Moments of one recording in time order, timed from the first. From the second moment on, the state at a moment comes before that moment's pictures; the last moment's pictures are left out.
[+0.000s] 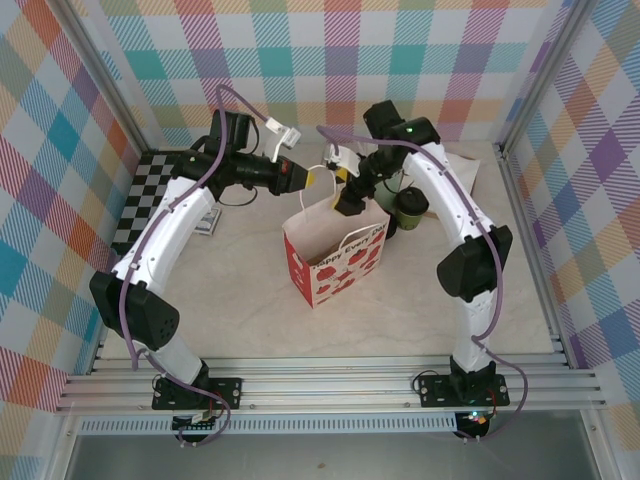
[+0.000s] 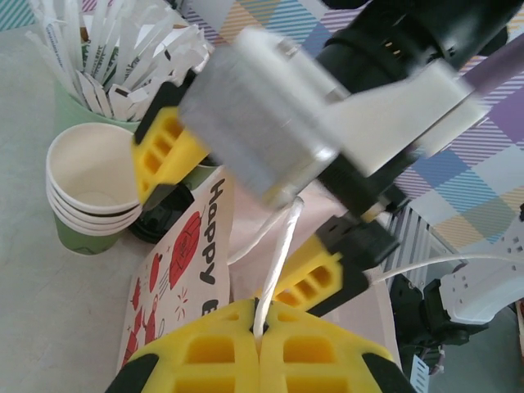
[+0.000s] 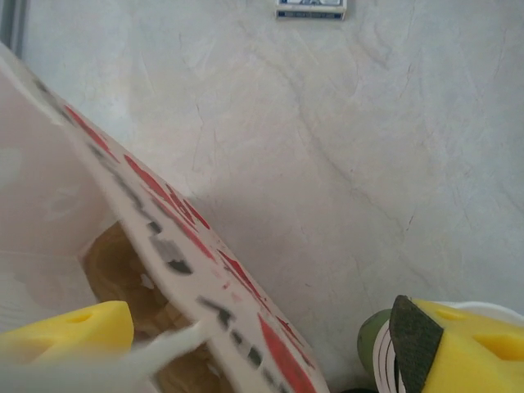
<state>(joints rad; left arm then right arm) -0.36 1.66 1.79 -0.82 0.81 -0.02 0.46 2.07 2.28 -1.36 -0.59 -0.90</state>
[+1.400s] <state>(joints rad) -0.34 1.46 1.72 -0.74 -0.02 -0.30 0.60 1.85 2.02 -1.21 -0.37 -0.13</state>
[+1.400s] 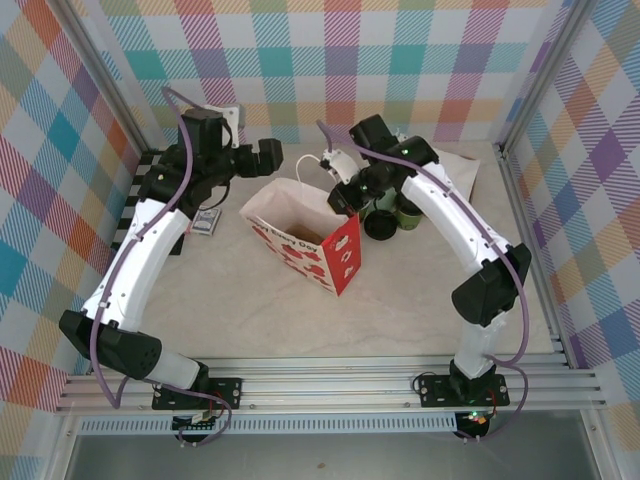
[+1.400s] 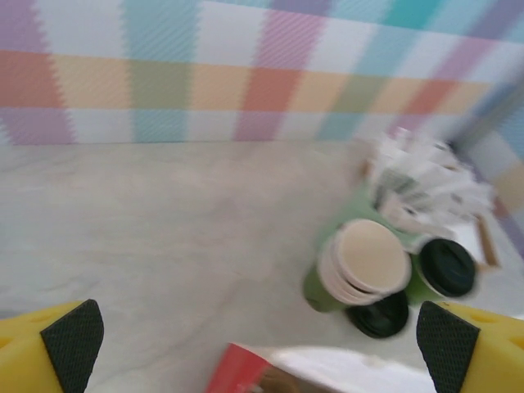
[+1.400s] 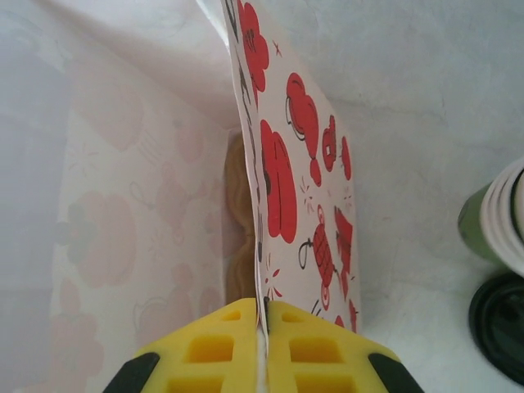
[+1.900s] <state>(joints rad) -0.34 1.39 1.62 -0.75 -0.20 -0.39 0.63 1.65 1.67 -1.03 -0.31 0.31</state>
